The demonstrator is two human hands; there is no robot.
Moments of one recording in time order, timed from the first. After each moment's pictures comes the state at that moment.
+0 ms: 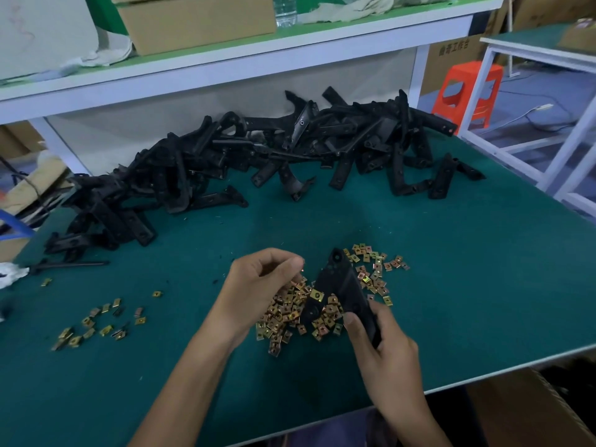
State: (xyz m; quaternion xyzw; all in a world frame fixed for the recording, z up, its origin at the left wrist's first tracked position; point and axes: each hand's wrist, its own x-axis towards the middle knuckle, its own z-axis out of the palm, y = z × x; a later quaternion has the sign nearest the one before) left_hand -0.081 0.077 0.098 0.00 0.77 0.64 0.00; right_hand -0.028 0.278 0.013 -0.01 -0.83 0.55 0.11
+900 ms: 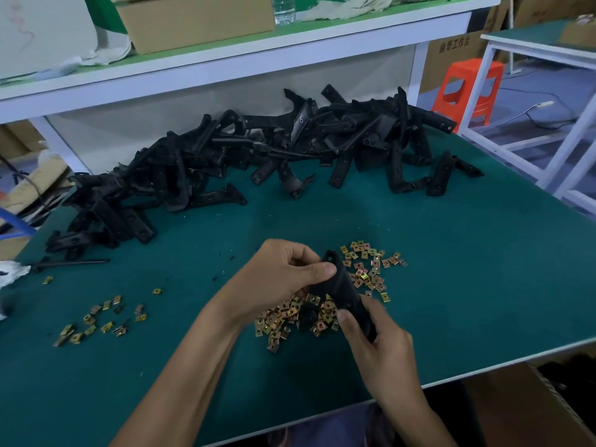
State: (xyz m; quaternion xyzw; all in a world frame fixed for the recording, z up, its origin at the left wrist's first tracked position) left_hand -0.092 0.101 0.129 0.04 0.83 0.55 0.13; right_hand -0.034 0.280 0.008 0.03 -0.83 0.54 0.11
